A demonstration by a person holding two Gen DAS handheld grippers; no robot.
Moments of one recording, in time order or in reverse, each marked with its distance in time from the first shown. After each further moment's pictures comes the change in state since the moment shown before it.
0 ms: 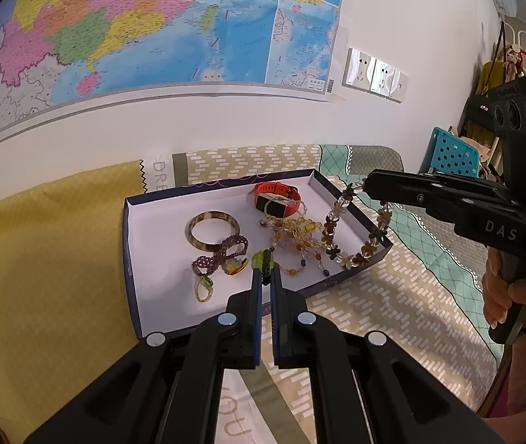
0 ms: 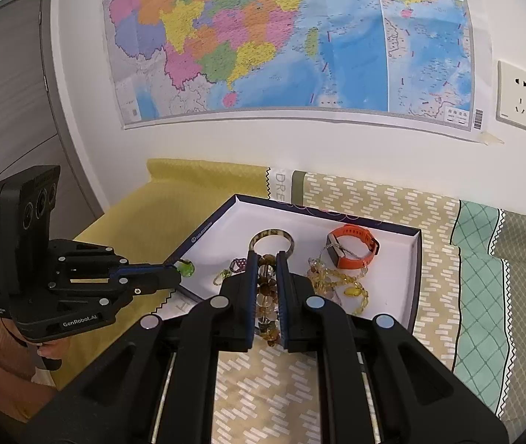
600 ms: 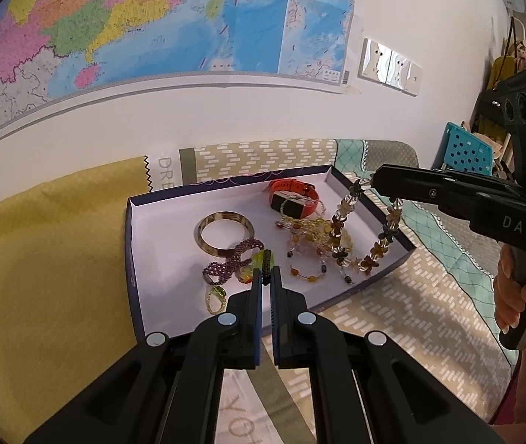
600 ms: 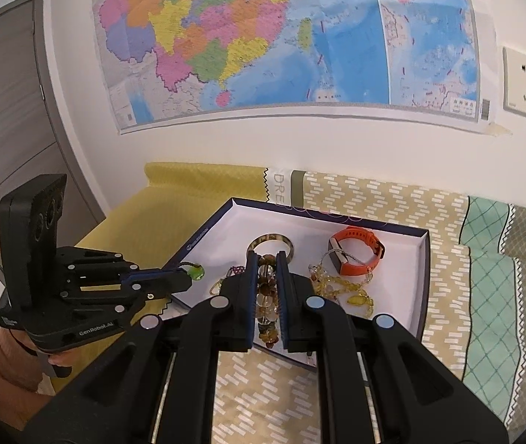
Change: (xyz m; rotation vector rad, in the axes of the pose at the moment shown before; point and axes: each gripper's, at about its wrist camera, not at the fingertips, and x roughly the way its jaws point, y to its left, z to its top) left arm 0.026 0.011 0.009 0.000 0.030 0.037; right arm 0.024 -0.013 0.006 0.049 0.015 0.024
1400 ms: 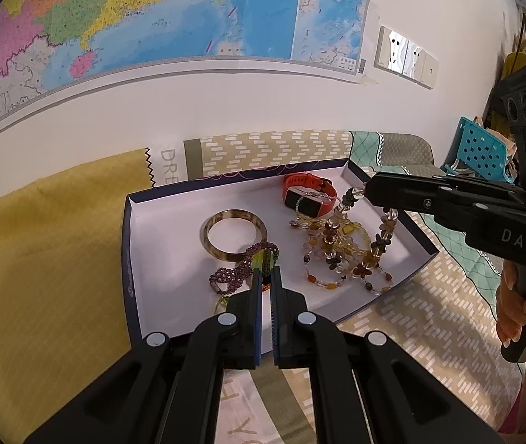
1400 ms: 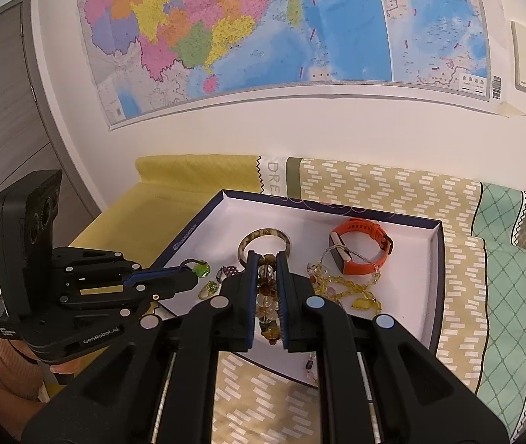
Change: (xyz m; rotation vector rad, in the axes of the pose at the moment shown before) left arm 0.021 0.005 0.006 -0.008 0.035 0.029; right arm 0.028 -0.009 -0.002 0.021 0.034 0.001
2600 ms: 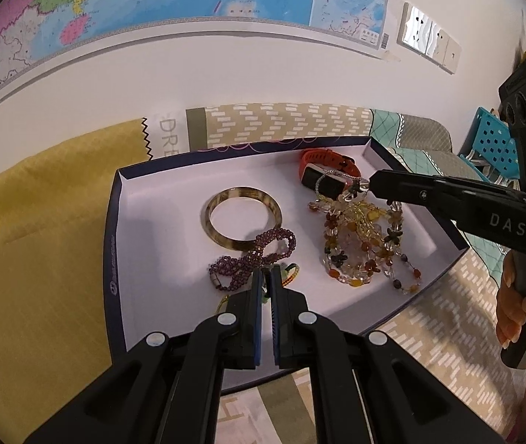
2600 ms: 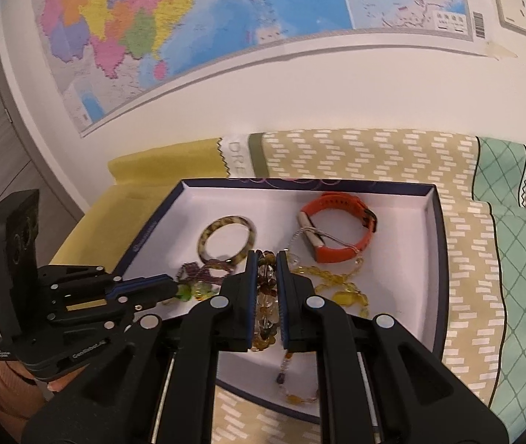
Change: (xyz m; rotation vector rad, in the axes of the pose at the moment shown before) left arm 0.035 0.008 -0.003 -0.028 0.078 0.024; right arm 0.039 -0.042 -0.010 0.130 0.062 -0.034
